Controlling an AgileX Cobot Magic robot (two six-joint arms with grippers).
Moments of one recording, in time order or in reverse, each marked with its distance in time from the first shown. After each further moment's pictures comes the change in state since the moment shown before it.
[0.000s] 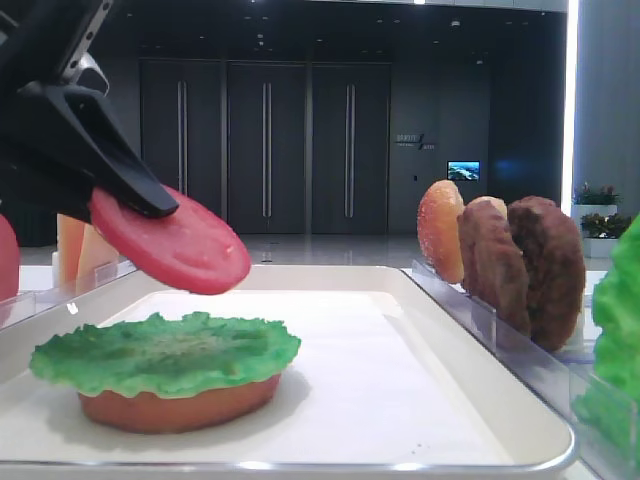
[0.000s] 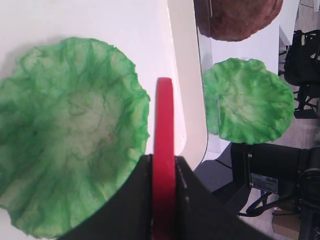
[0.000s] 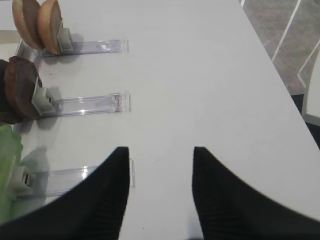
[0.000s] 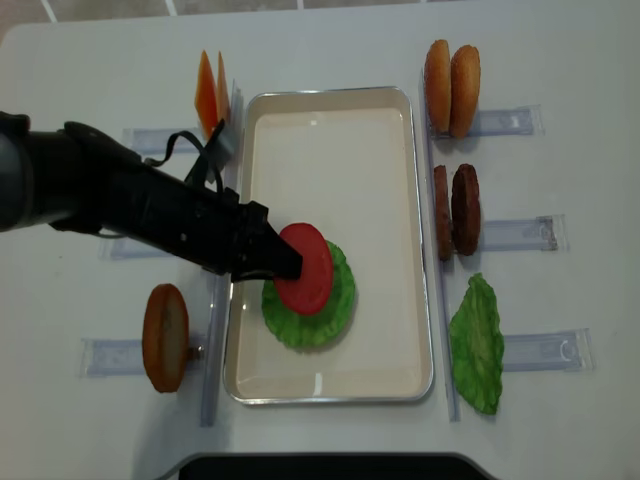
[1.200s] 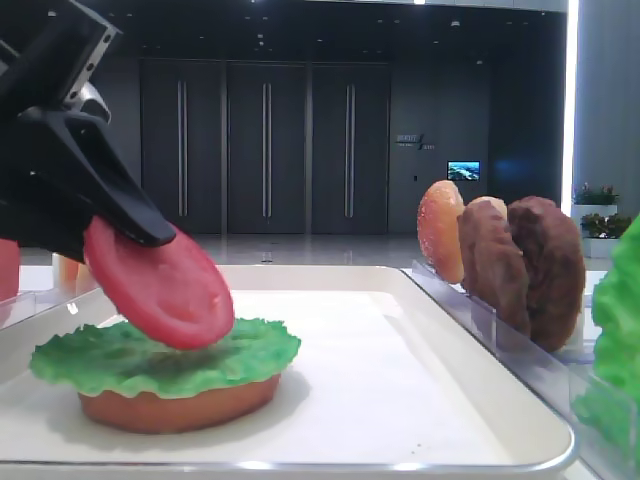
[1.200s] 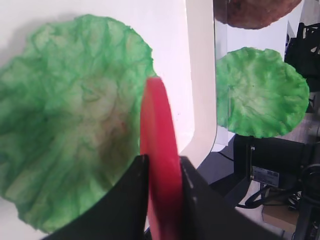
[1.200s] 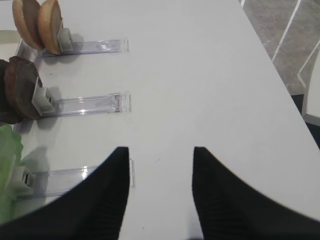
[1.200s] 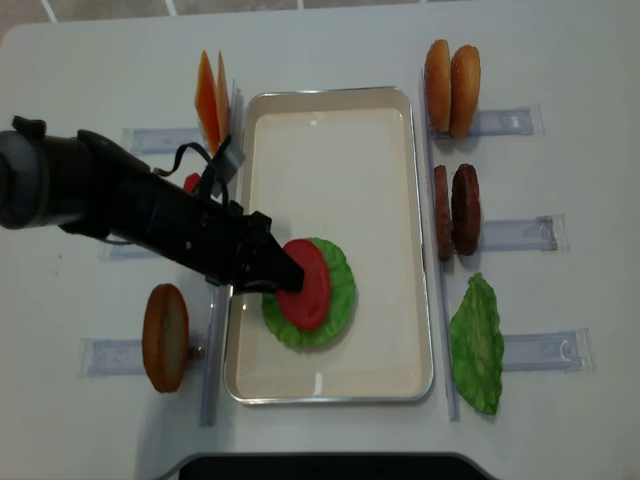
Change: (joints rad) left arm 0.000 0.051 0.000 0.015 0.014 -0.014; right arm 0.000 0.000 0.000 0.000 0.000 0.000
